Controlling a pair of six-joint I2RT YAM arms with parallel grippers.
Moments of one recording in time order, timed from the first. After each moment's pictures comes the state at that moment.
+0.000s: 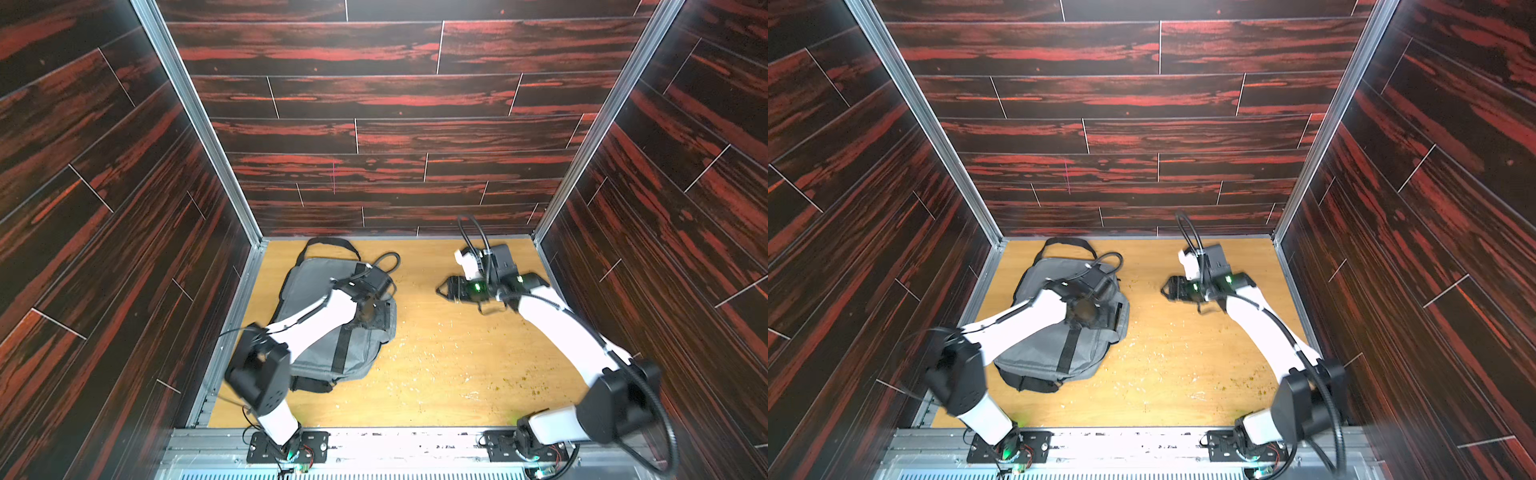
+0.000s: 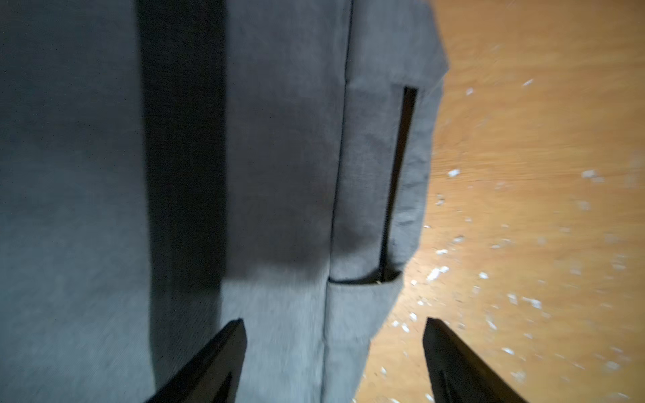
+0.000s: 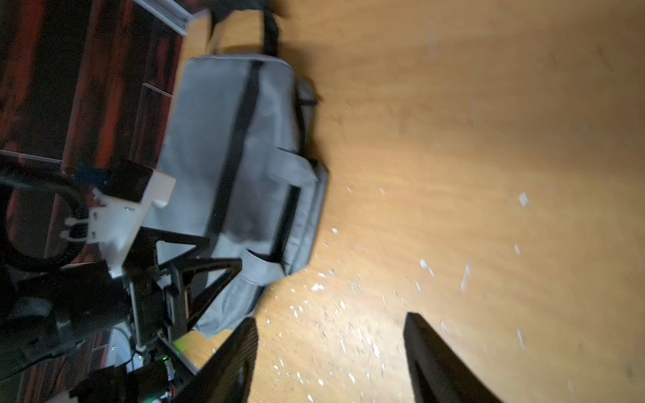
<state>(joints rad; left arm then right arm) -0.64 1.73 1.30 -0.88 -0.09 -0.59 0.37 1.39 1.16 -0.65 -0.37 0.39</state>
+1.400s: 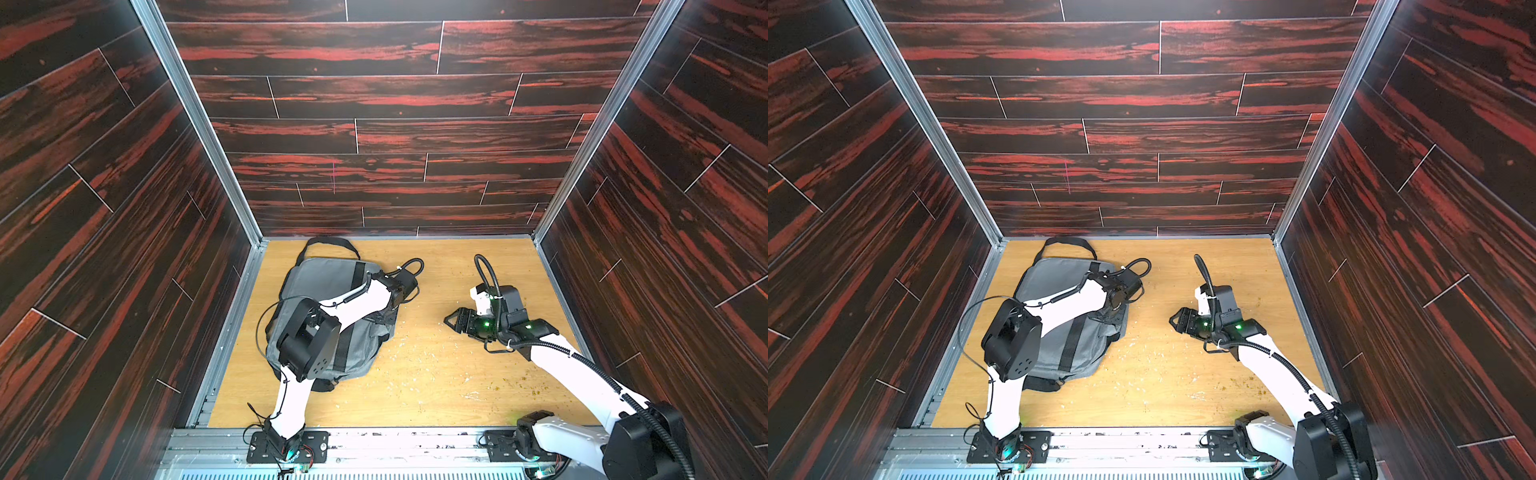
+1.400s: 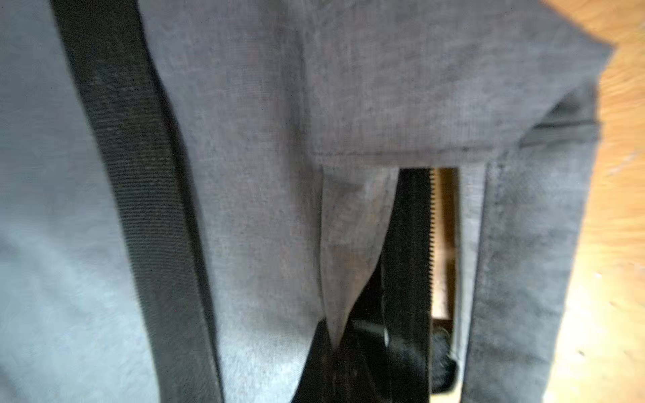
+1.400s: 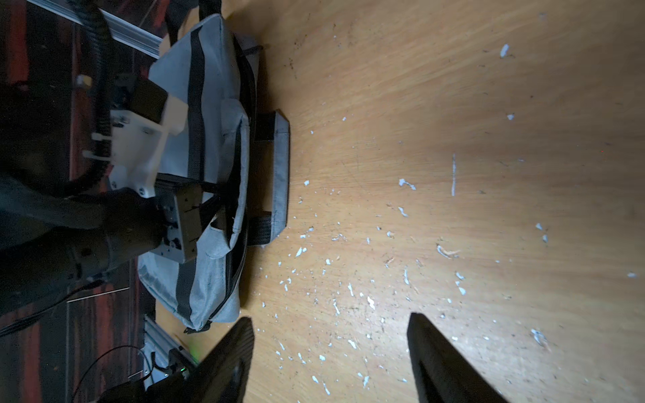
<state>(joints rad) -0.70 2.04 1.62 -1.05 -0.34 -0.50 0.38 1.17 0.74 -0.39 -0.39 0.63</state>
